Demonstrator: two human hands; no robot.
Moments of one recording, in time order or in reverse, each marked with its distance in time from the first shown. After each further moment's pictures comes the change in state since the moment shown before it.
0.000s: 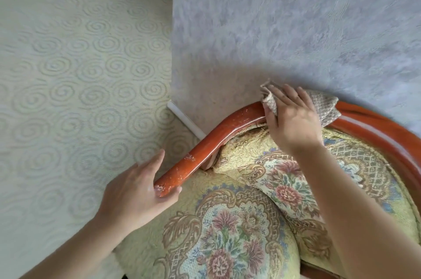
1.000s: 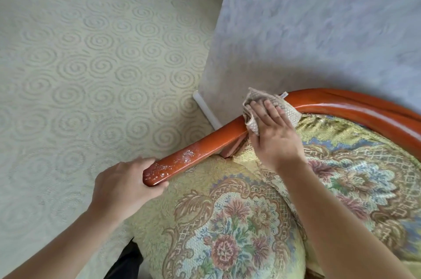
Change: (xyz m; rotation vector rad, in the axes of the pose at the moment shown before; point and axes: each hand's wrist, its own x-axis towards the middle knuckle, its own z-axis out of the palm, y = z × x) left_hand -0.078 -0.046 0.015 -0.135 0.029 -0.280; right_hand -0.043 -0.080 0.047 -0.122 -0.252 -0.242
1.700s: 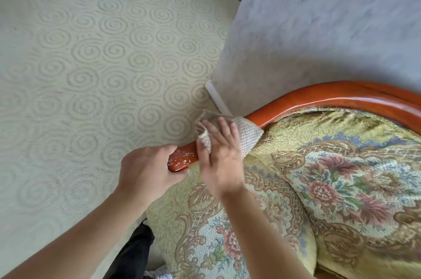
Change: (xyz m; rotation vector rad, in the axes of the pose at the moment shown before) left_hand 0.003 -0.001 0.004 0.139 0.004 0.043; right_hand -0.023 -0.170 0.021 0.651 0.237 -0.031
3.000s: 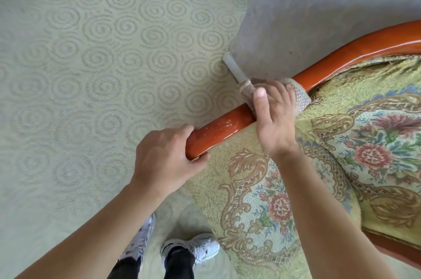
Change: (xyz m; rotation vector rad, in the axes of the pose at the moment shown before) left_hand -0.040 -0.085 0.027 -0.168 0.140 0.103; right_hand 0.001 -0.022 0.023 0.100 0.212 0.138
